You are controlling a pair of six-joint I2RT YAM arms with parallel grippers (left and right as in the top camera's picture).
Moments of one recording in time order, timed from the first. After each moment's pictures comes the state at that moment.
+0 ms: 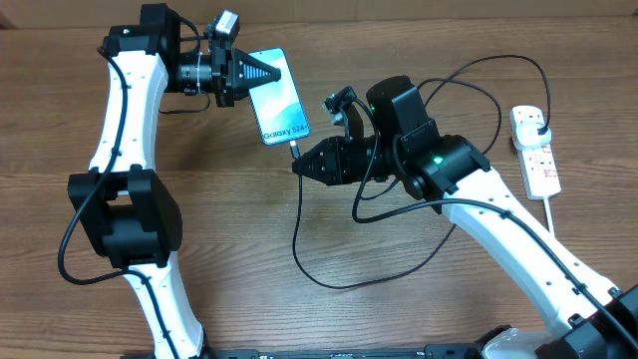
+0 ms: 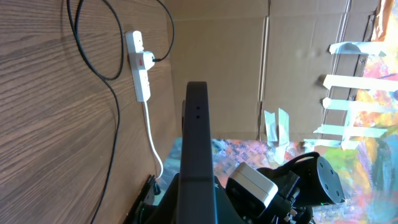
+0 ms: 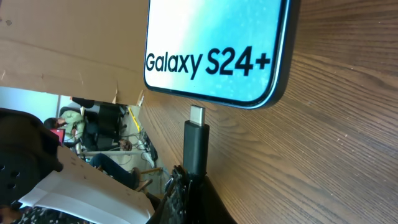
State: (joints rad) left arm 0.04 2.19 2.08 -1.35 1.43 -0.05; right arm 0.54 1.54 1.30 -0.51 -0.77 0.57
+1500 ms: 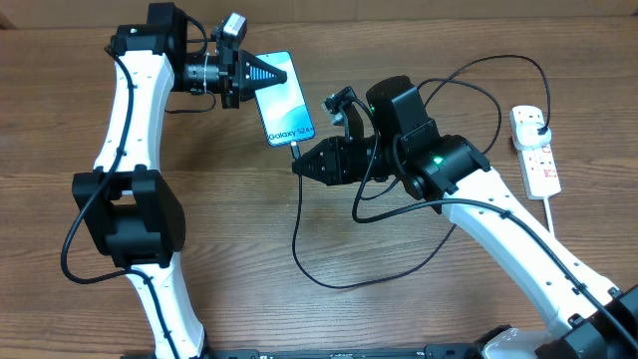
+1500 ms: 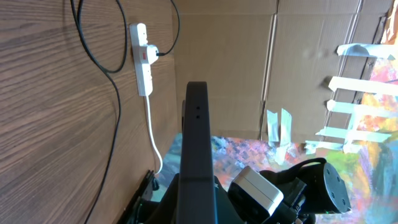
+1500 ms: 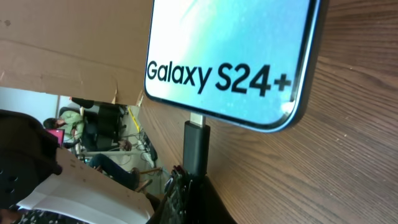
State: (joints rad) left arm 0.01 2.19 2.08 -1.33 1.41 -0.11; right arm 0.54 1.54 1.30 -0.51 -0.76 0.57
